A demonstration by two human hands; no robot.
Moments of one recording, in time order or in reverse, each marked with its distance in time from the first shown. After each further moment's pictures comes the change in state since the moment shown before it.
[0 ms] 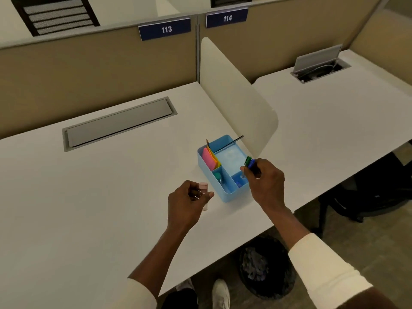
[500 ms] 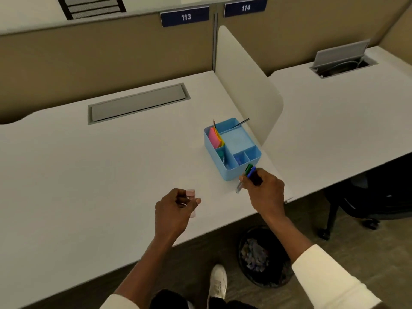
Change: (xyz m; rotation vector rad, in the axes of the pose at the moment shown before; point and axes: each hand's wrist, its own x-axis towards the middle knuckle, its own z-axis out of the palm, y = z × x) left_hand -0.108 -0.047 -0.014 0.005 0.128 -0.059; right_hand -0.082 0.011 -0.027 0.096 -0.192 0.194
